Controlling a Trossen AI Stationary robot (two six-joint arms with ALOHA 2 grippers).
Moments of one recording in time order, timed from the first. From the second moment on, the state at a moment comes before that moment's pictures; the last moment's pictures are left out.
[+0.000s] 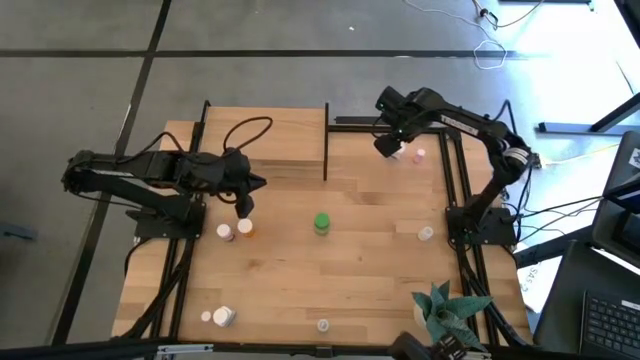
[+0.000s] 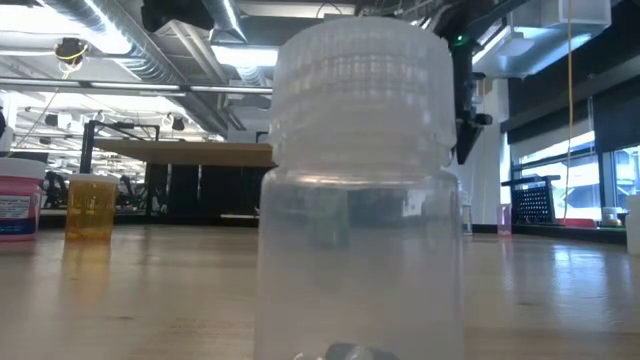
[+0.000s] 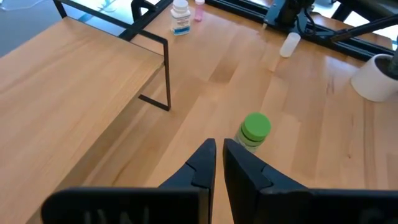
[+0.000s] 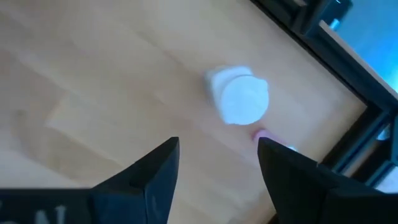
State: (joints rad) left arm -0.08 0.91 1.03 -0.66 -0.39 -0.38; right arm -0.72 1.69 1.43 -1.20 0.15 0.23
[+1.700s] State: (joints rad) left arm -0.08 0.91 1.03 -0.67 -0.40 -0.38; right arm -0.77 1.80 1.43 -1.15 0.16 0.18
